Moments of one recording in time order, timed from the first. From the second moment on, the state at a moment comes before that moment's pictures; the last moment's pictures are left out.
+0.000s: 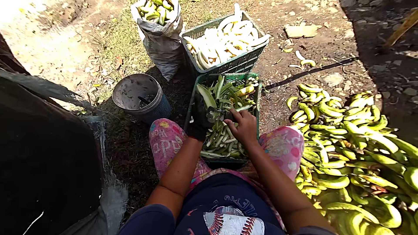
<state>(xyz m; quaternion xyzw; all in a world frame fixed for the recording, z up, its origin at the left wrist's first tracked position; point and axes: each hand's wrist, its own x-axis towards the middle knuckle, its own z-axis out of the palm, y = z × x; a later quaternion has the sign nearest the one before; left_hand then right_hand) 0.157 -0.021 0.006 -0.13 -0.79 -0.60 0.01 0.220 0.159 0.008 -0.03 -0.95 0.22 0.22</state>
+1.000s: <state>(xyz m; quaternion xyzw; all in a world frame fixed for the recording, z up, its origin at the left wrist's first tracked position) 0.132 0.005 0.014 0.13 -0.45 -0.87 -0.12 0.242 0.135 -0.019 -0.03 -0.94 0.25 0.22</state>
